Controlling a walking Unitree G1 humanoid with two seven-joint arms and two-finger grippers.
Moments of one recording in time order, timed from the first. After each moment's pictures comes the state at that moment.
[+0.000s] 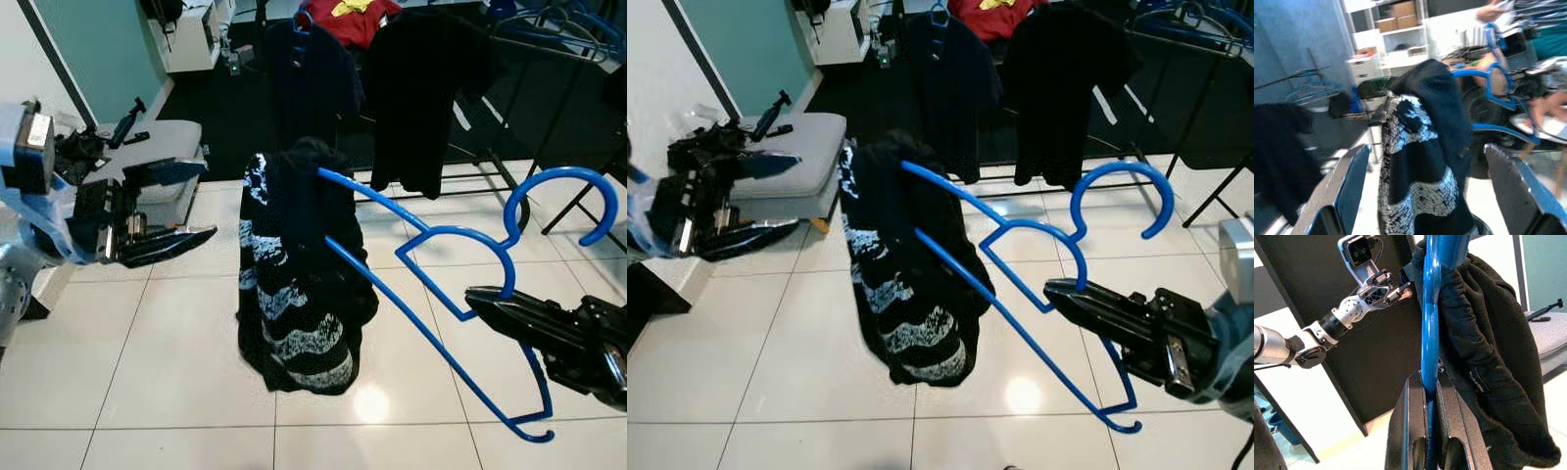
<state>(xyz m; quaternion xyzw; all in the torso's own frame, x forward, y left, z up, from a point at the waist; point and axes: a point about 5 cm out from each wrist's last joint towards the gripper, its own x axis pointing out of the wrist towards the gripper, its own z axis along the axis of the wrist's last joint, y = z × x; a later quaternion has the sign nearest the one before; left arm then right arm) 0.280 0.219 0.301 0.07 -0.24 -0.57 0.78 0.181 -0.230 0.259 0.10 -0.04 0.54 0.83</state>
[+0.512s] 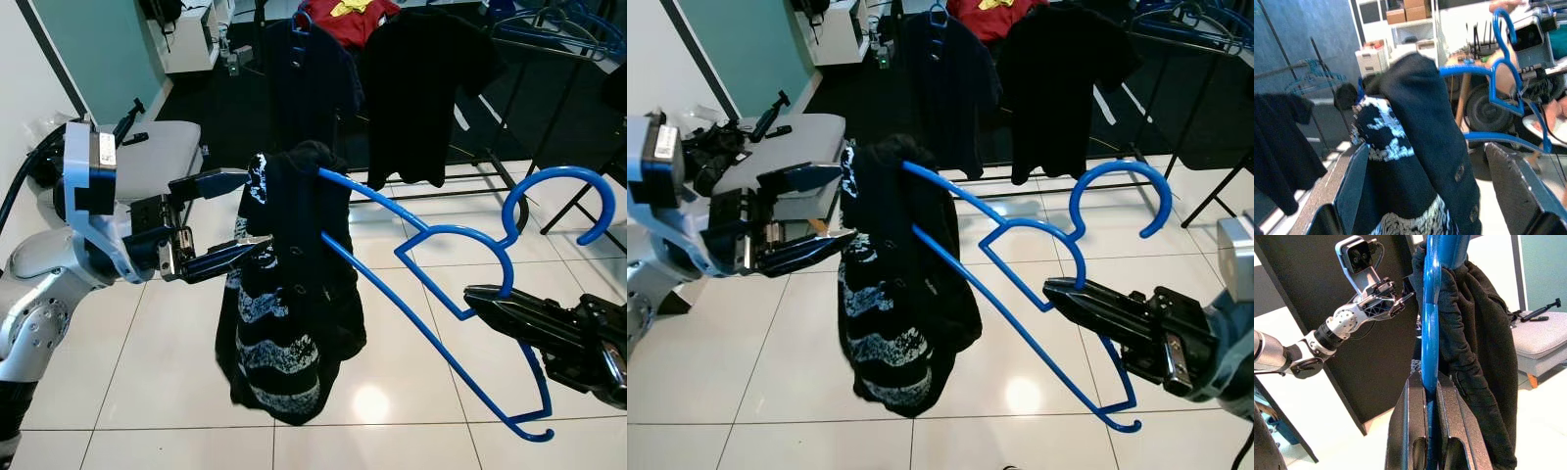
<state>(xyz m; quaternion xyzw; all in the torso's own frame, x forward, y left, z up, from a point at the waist) 0.267 0.179 0.286 0.05 -0.22 -0.55 0.80 0.182 -0.229 0.259 0.10 -0.04 0.54 0.83</state>
